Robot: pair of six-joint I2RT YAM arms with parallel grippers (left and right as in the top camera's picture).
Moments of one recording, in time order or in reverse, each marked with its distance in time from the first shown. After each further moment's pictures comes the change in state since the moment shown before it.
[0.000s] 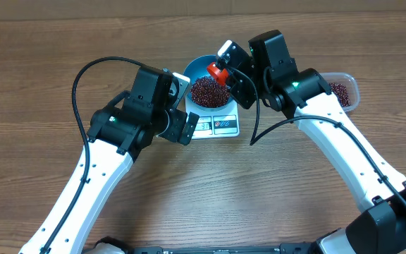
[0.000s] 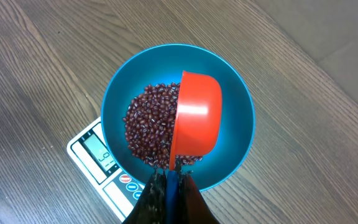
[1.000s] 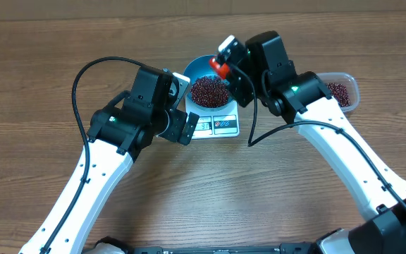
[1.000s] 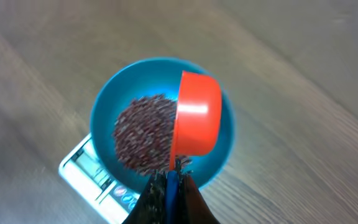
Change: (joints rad) left arm 0.000 0.000 0.000 0.000 0.000 0.000; right arm 0.019 -0.039 0.000 0.038 0.118 0.130
